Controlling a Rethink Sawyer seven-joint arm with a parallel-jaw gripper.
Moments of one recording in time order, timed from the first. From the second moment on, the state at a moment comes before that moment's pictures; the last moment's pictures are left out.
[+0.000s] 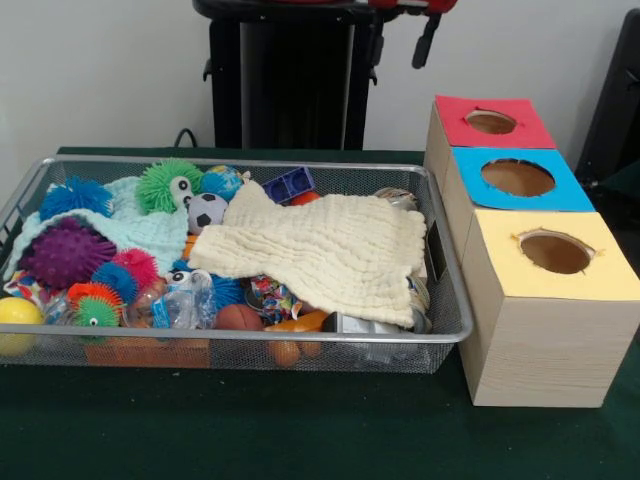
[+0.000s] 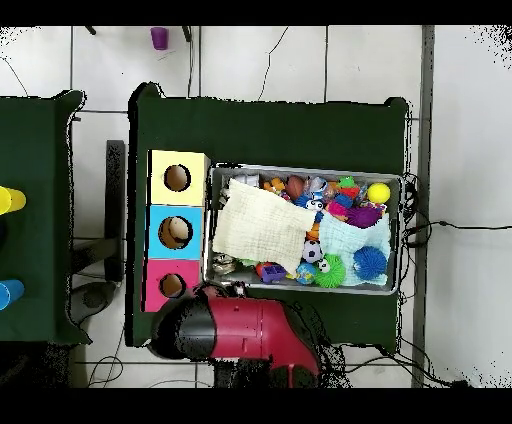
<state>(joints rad) -0.02 -0.98 -0.12 2.03 -0.11 0.57 1.57</state>
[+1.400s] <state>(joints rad) -0.04 -0.70 -0.18 1.66 -0.12 0.57 1.57</state>
